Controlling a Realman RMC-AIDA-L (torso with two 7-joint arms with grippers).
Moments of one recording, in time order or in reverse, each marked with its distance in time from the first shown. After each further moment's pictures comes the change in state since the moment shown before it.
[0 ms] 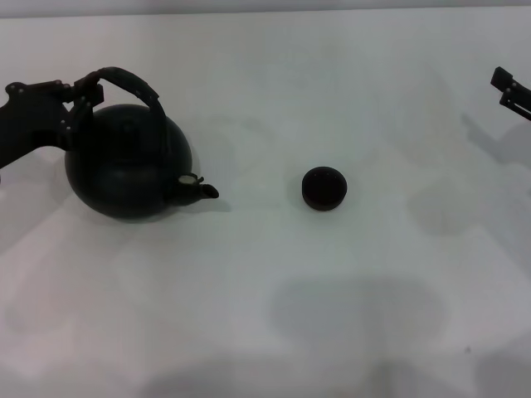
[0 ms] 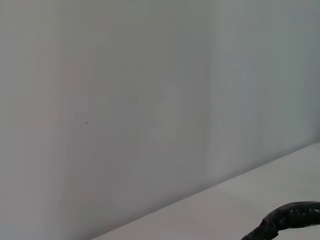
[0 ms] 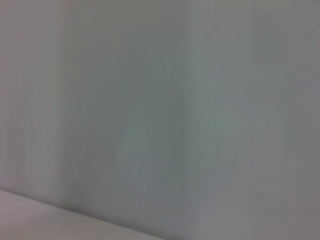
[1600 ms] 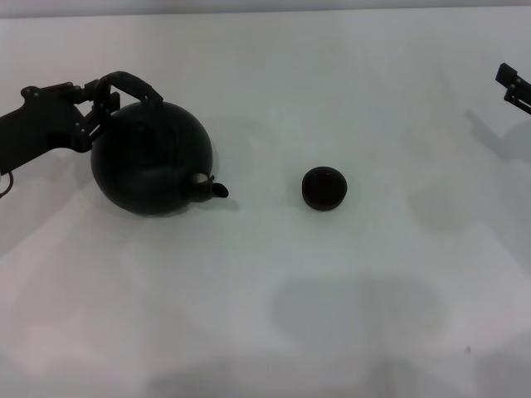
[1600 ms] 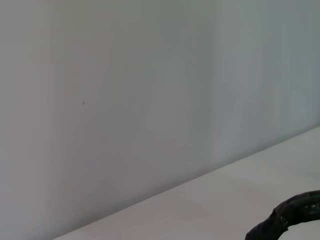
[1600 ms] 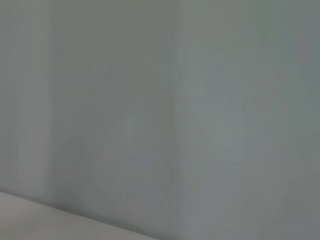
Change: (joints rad) left arm -0.035 0.000 0.030 -0.044 0.008 -0.071 0.006; right arm 0.003 0.000 0.006 0.005 0.005 -0.023 -0.003
